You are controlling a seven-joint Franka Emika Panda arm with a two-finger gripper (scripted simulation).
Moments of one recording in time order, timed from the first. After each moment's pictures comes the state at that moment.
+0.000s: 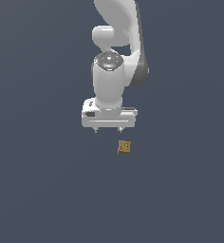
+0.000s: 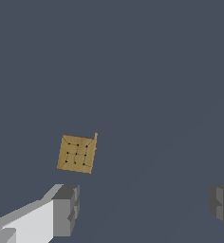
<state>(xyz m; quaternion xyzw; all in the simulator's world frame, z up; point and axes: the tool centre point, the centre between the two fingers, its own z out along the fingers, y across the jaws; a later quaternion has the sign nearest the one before) 0.010 -0.015 0.180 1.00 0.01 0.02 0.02</state>
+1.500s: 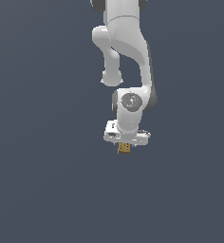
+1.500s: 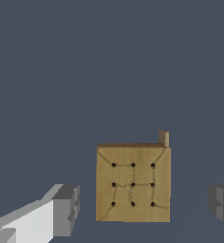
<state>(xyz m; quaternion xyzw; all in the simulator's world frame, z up) 0.008 0.062 0.055 1.00 -0.07 0.00 0.00</state>
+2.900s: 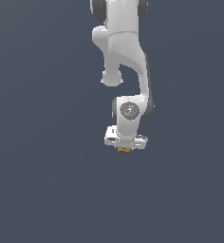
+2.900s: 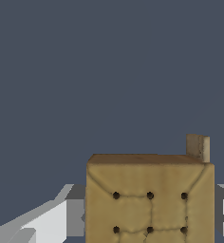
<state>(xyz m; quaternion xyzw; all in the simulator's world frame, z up) 0.006 0.062 0.012 1.00 -0.07 0.00 0.00</state>
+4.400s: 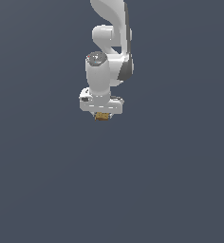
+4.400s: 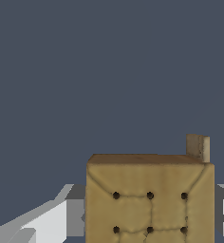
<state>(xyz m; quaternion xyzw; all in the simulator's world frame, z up) -0.113 -0.050 0.135 1.00 -0.07 0.00 0.00</state>
